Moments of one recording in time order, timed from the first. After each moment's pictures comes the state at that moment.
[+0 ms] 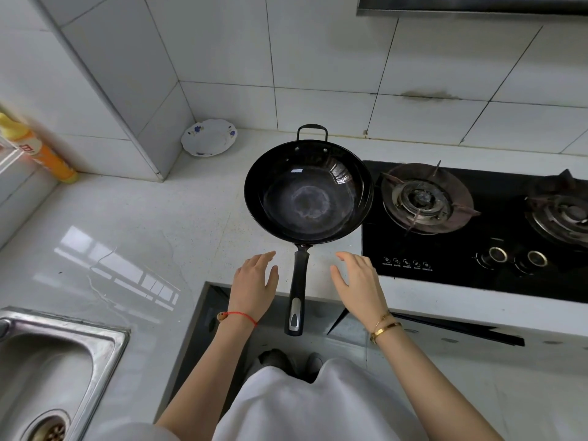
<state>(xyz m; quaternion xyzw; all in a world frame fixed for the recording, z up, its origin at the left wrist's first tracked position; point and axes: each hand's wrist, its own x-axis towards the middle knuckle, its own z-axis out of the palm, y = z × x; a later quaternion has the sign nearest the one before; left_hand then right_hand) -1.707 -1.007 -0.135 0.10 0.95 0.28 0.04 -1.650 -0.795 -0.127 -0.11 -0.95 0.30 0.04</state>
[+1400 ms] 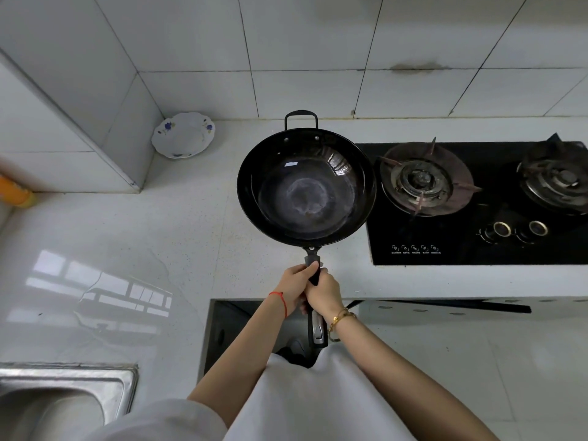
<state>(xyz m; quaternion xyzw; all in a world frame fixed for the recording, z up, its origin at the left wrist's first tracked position) -1.753 -0.965 -0.162 -0.11 0.66 0.59 0.45 -1.709 -0.896 -0.165 -0.37 -0.76 0.51 -0.12</state>
